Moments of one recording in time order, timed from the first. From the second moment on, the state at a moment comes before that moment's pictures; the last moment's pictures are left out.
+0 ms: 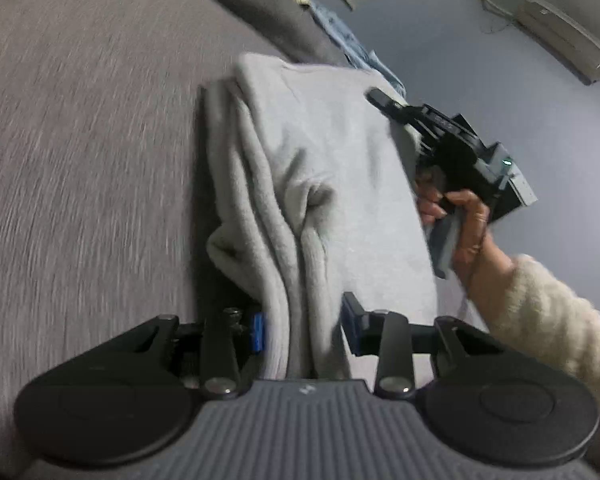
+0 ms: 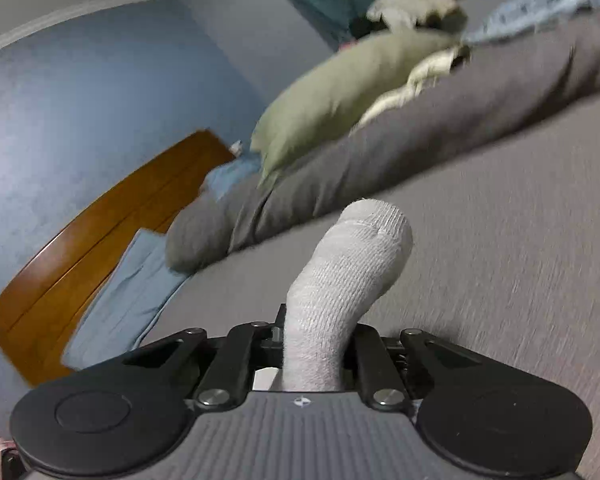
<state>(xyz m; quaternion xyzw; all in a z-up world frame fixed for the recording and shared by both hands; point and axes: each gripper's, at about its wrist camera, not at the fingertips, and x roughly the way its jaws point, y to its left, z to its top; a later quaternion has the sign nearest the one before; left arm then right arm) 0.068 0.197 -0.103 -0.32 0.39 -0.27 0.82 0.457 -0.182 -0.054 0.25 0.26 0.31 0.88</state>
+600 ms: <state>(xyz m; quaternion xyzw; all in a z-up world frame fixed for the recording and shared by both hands) 0.064 0.154 -0.088 -0.25 0.42 -0.22 0.85 0.363 -0.225 -0.041 0.16 0.36 0.12 0.91</state>
